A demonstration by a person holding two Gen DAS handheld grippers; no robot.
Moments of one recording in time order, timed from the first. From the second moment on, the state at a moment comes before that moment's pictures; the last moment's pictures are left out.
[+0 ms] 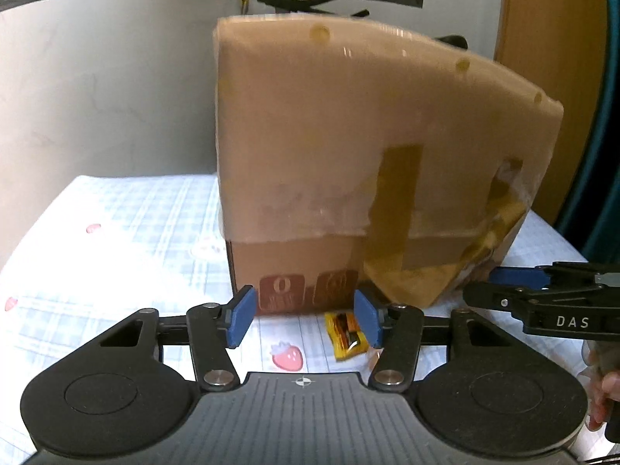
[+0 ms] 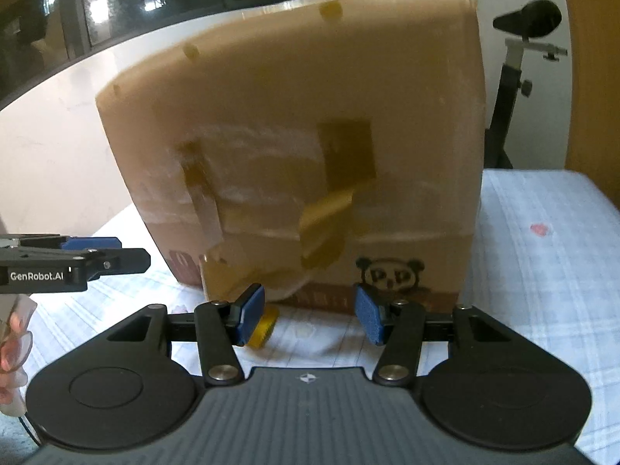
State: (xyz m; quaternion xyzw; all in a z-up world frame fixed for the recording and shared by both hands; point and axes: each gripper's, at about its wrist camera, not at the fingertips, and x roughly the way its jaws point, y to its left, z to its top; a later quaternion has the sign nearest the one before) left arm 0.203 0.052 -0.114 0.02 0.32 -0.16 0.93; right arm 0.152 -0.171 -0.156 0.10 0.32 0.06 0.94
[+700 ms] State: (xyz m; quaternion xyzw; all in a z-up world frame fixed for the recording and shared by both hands) left arm 0.204 -0.006 -0.161 0.00 0.38 -0.15 0.91; right arm 0.139 -0.179 -0.197 0.11 0.33 -0.01 0.94
